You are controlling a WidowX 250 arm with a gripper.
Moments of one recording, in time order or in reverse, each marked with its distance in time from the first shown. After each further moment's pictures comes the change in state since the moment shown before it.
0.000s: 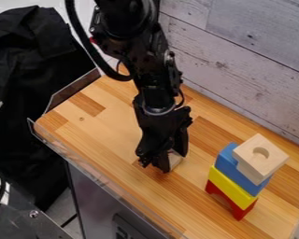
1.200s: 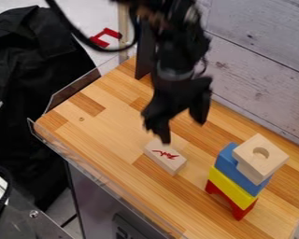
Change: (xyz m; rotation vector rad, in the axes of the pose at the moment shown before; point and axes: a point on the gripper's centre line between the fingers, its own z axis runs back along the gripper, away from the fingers) arm -0.018 -0.023 0.068 -0.018 -0.112 -0.290
